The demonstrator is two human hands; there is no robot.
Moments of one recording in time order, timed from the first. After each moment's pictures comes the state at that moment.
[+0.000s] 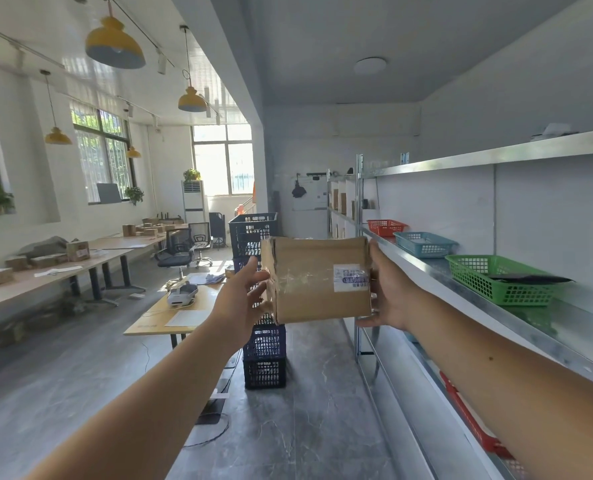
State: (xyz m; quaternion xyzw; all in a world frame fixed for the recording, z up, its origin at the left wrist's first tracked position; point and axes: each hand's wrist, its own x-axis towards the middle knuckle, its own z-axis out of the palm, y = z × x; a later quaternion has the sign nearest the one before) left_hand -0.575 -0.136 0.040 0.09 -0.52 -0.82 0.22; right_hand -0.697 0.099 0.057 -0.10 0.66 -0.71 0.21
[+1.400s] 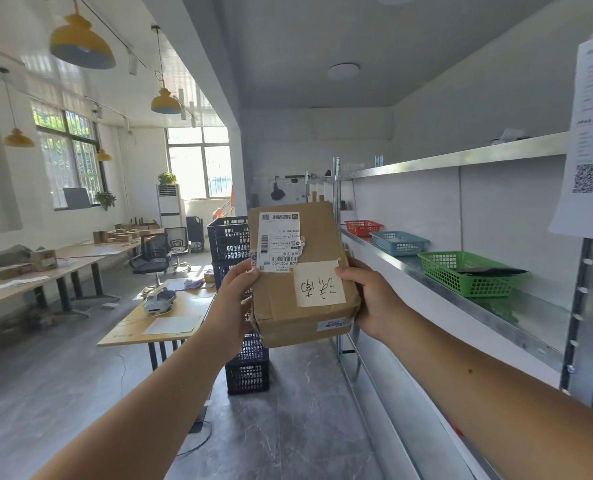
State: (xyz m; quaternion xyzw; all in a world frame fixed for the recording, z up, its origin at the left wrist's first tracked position) left_hand -0.564 -0.112 0.031 0.02 -0.59 -0.78 0.20; right_hand -0.681 0.102 0.035 -0.23 0.53 -0.80 0.14
